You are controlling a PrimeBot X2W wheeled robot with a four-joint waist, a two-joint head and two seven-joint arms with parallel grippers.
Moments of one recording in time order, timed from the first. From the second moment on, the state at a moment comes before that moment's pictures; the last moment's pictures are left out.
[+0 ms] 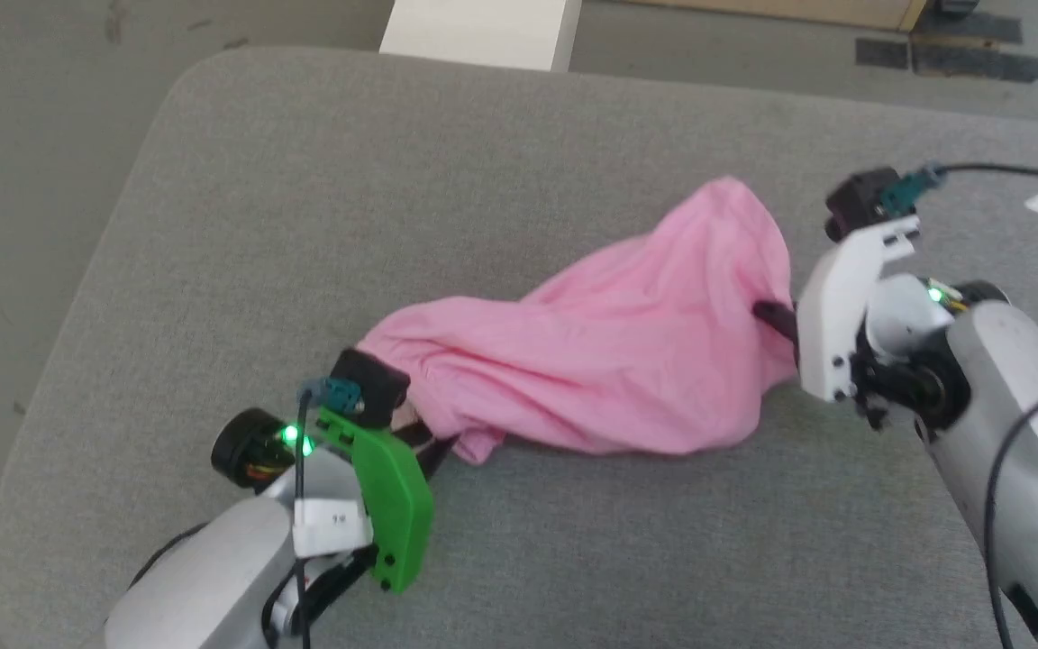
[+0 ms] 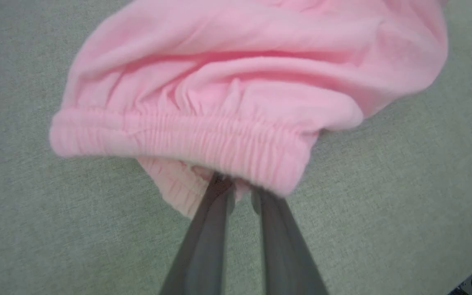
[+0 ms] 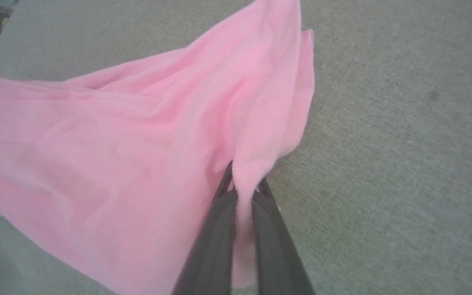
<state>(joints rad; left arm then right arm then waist) -0.46 0.52 -0.81 0.08 -0.74 0.01 0.30 -0.70 -0.30 0.40 0.56 0.66 0.13 0.66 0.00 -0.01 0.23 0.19</state>
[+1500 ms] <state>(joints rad) -0.12 0.59 -0.64 -0.10 -0.81 0.31 -0.03 0.21 -0.05 -0.18 -0.12 0.30 0.13 0.21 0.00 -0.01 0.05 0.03</state>
